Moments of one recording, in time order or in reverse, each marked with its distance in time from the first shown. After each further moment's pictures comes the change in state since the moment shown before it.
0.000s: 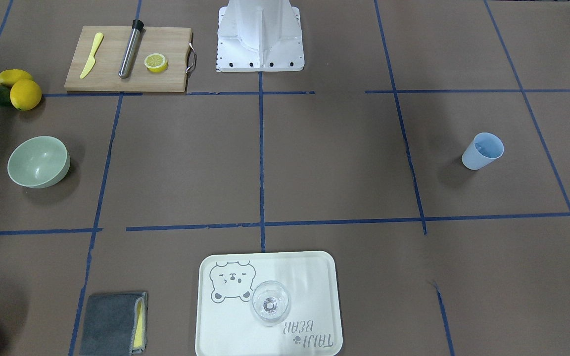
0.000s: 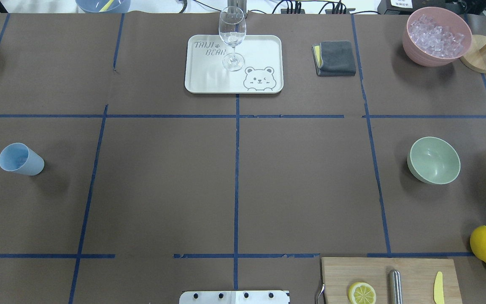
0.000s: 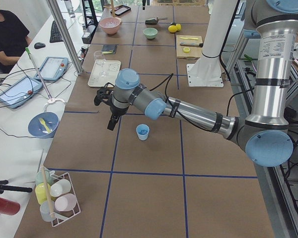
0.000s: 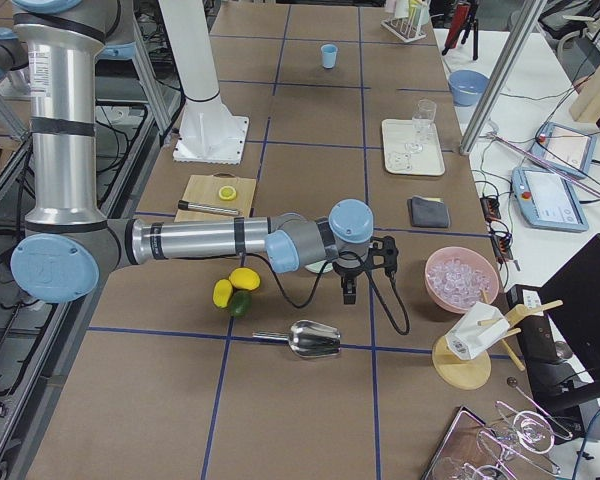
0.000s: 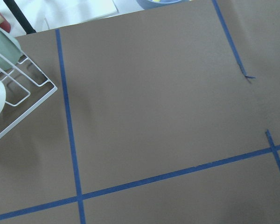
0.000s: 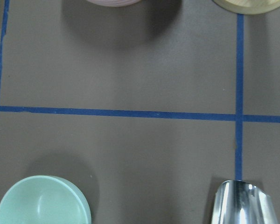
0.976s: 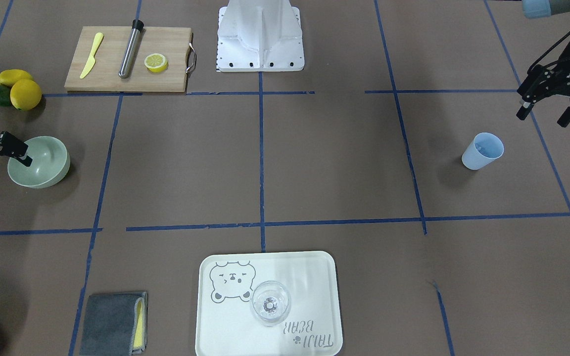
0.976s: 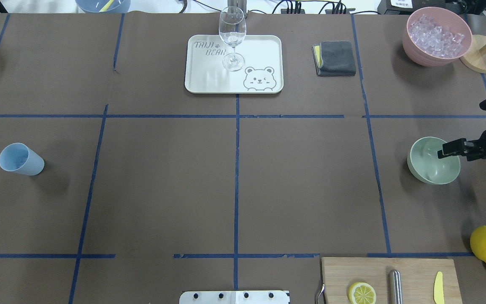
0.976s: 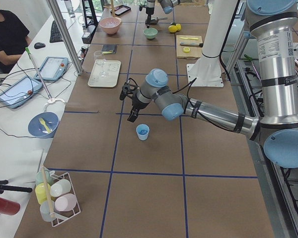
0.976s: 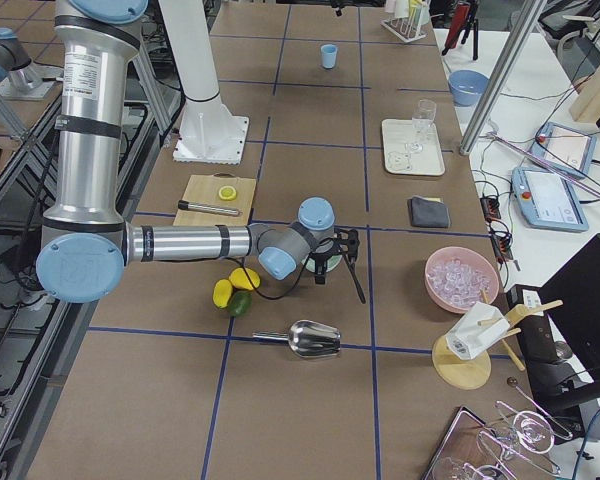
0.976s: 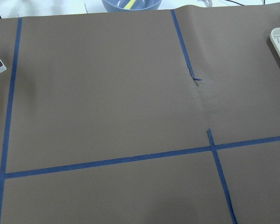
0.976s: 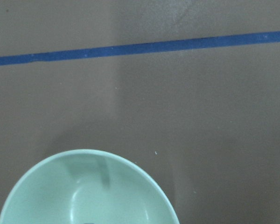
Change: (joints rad) left arm 0.279 0.197 -0.127 -0.353 0.203 -0.424; right arm -0.375 -0.073 -0.052 0.418 -0.203 0.495
